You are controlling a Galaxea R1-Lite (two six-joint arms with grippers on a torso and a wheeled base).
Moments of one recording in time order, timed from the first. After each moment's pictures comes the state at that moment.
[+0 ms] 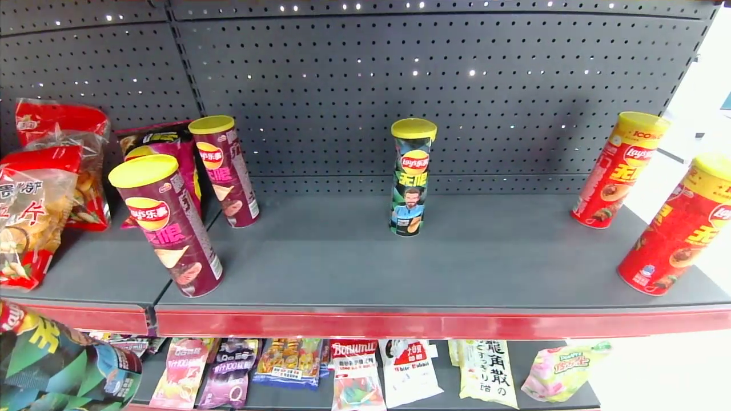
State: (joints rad) left arm -0.04 0.50 -0.43 -0.03 -0.20 0.15; right arm 0.00 0.00 0.00 0.01 0.01 -0.02
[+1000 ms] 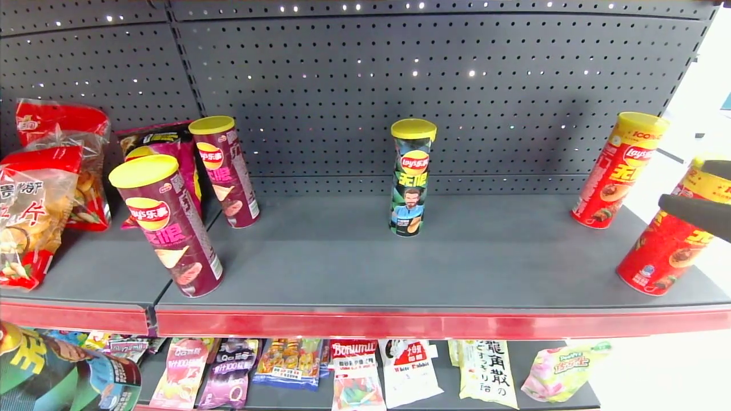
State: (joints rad) left arm -0.04 0.44 -0.45 0.02 -0.25 0.15; right arm 0.27 0.99 -0.86 0.00 0.23 -0.11
